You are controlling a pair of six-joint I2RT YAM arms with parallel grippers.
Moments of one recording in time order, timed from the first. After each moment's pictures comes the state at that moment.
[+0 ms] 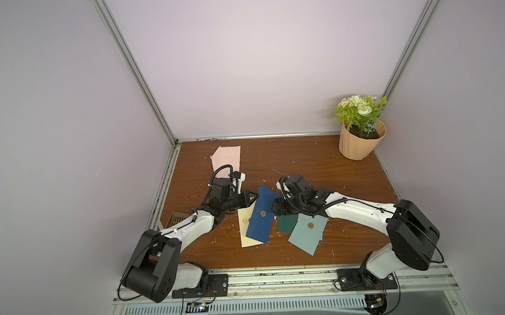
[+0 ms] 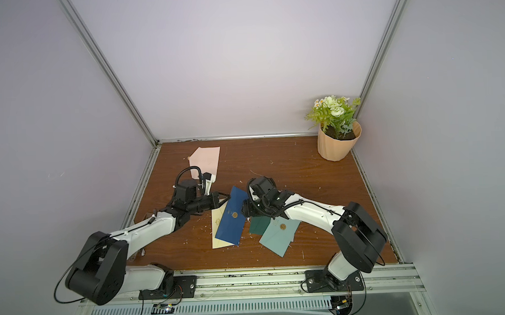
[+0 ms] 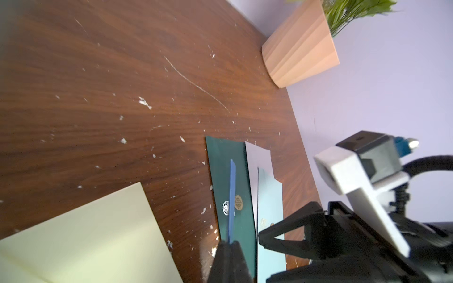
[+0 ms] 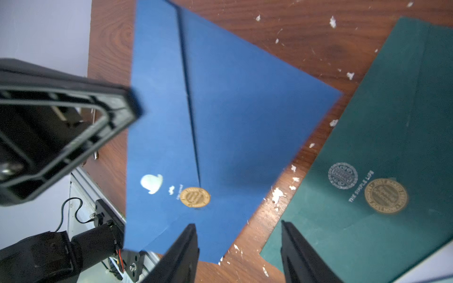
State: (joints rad) left arm -0.36 1.30 0.57 0.21 0.57 -0.60; right arm 0.83 1.54 0.96 -0.23 -0.18 0.64
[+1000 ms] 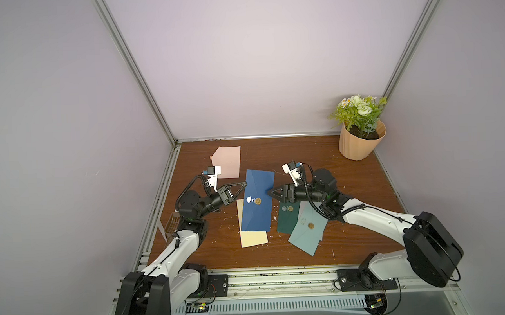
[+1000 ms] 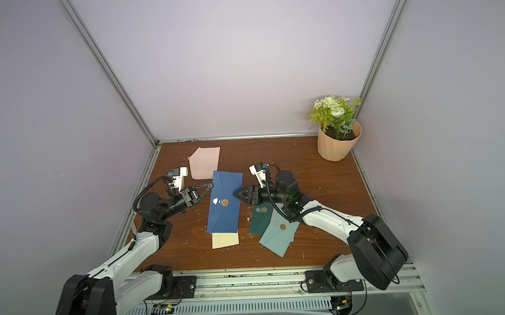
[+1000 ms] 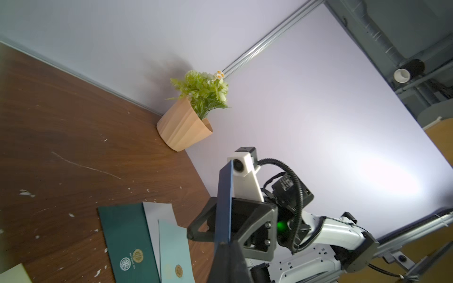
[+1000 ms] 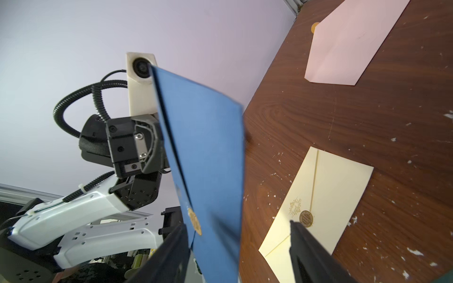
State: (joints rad) left arm -0.14 1.05 0.37 0.91 0.93 -1.12; right arm 0.68 1.41 0.76 0.50 -0.63 0.80
